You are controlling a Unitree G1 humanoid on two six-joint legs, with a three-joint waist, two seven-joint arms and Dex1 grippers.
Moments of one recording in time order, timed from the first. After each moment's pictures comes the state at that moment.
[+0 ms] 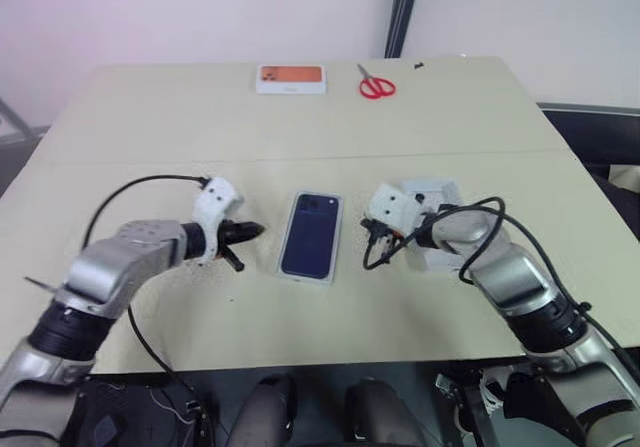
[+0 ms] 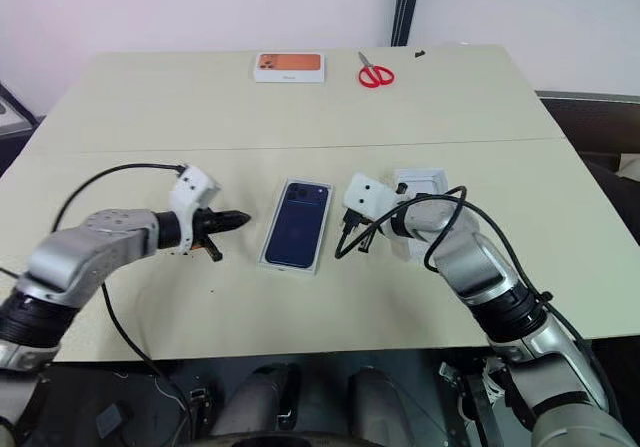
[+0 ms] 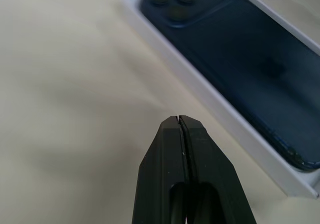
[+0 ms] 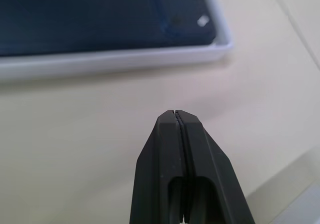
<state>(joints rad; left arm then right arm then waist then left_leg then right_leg) -0.48 0.79 -0.29 -0.11 -0.52 0.69 -0.65 -0.56 -0.63 0.45 -0.23 -0.12 0.69 0.79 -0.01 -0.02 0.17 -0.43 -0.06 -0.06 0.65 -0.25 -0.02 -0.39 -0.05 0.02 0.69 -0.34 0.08</state>
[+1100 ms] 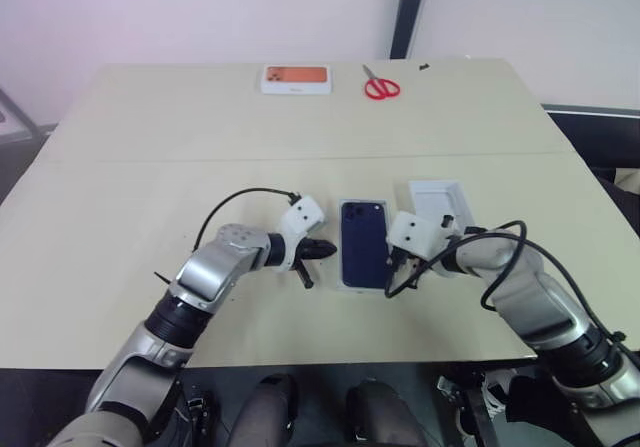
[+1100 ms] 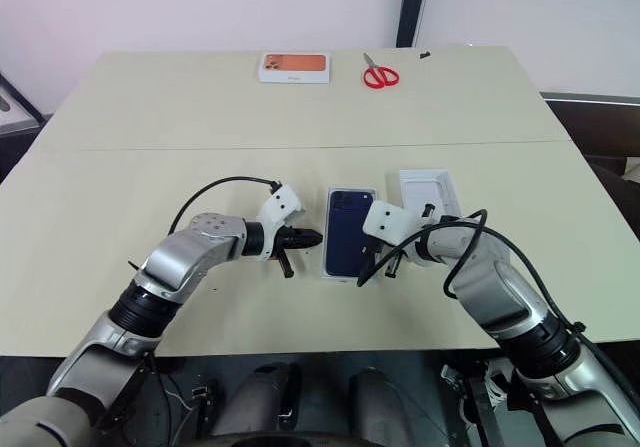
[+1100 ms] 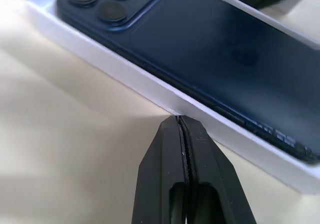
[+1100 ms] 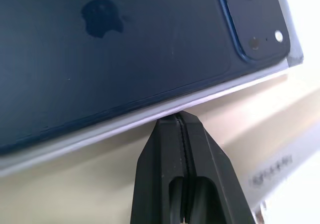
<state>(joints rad) -0.57 0.38 -0.39 -0.04 -0.27 0.76 -0.78 -0.39 -0.76 0.33 -0.39 -0.18 0.80 0.86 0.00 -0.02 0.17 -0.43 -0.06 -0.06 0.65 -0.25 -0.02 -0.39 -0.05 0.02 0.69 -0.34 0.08</state>
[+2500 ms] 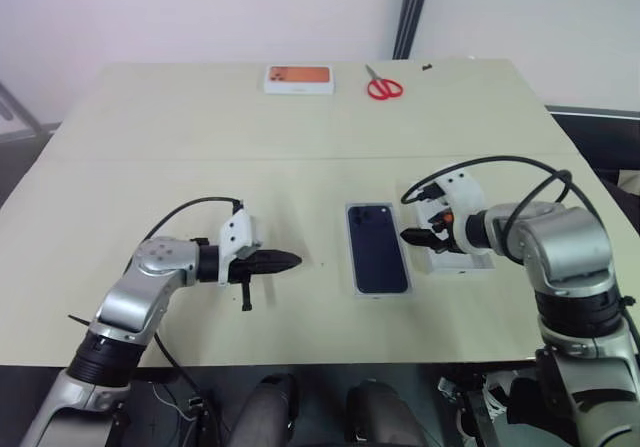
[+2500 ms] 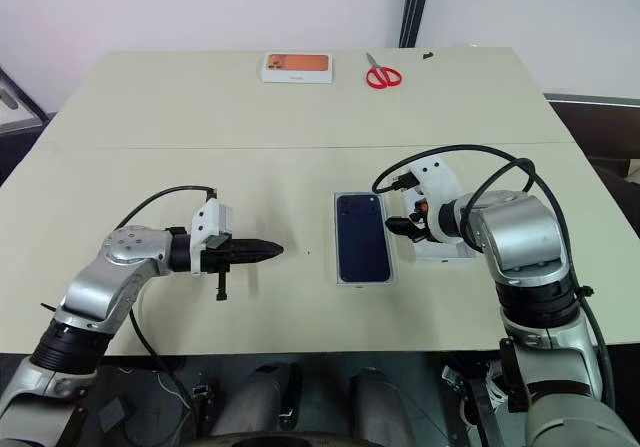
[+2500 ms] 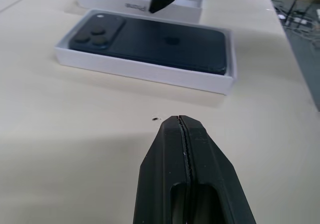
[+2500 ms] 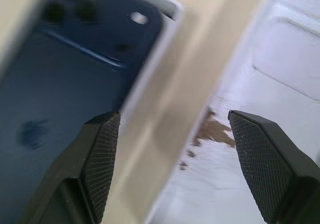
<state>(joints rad) -0.31 0.62 -0.13 -0.13 -0.36 0.31 -1.15 -0.64 -0.58 0.03 -0.30 0.16 1.61 0.59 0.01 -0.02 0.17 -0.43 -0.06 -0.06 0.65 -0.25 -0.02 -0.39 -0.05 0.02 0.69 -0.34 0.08</state>
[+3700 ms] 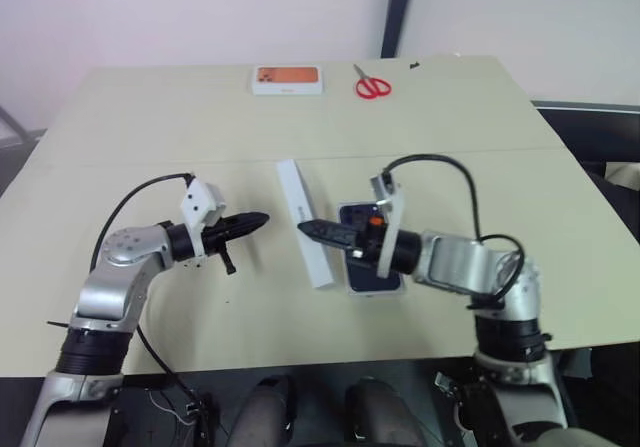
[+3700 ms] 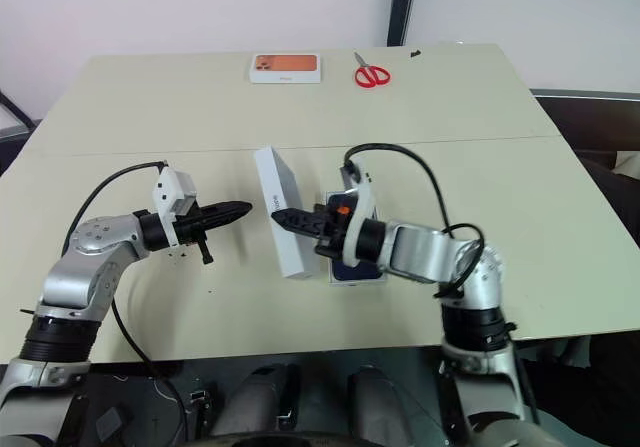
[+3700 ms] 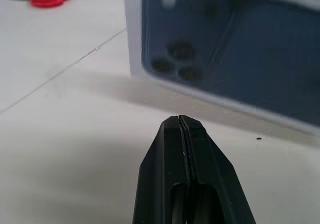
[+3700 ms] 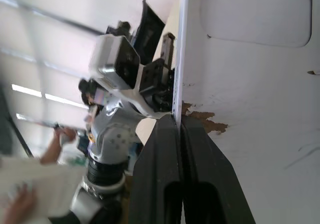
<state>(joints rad) -0.34 0.61 0.02 -0.02 -0.37 0.27 -1.00 -0.42 -0.15 -0.03 -0.28 1.94 1.07 -0.61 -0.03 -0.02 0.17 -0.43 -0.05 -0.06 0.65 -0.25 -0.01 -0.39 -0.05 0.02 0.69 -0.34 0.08</state>
